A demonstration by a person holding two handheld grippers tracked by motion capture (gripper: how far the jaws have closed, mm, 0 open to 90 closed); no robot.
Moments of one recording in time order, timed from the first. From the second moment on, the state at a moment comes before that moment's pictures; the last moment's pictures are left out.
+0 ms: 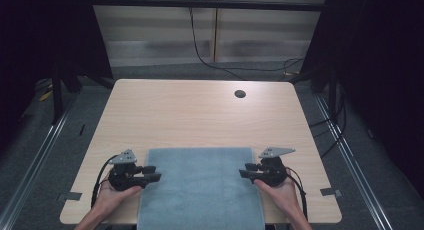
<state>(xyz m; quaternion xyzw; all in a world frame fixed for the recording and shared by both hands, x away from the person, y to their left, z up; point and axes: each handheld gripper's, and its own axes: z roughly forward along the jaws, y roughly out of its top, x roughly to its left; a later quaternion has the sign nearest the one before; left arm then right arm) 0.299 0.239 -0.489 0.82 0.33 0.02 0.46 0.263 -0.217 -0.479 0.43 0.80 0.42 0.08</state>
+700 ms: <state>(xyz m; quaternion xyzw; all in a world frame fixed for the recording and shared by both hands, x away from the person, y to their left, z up) 0.369 0.241 -0.498 0.80 0.39 0.06 0.45 0.344 -0.233 -0.500 0.45 0.78 0.42 0.08</state>
